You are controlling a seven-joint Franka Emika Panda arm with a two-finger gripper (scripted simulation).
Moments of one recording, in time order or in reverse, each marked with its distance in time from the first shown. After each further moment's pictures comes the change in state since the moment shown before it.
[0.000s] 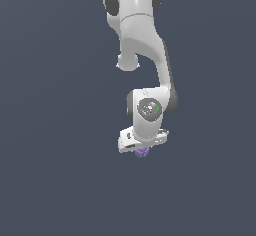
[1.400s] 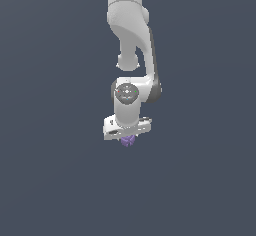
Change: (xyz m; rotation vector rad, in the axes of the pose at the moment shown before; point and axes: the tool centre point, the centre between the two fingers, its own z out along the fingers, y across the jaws) arm -0.060 0.051 -0.014 0.000 0.000 -0.001
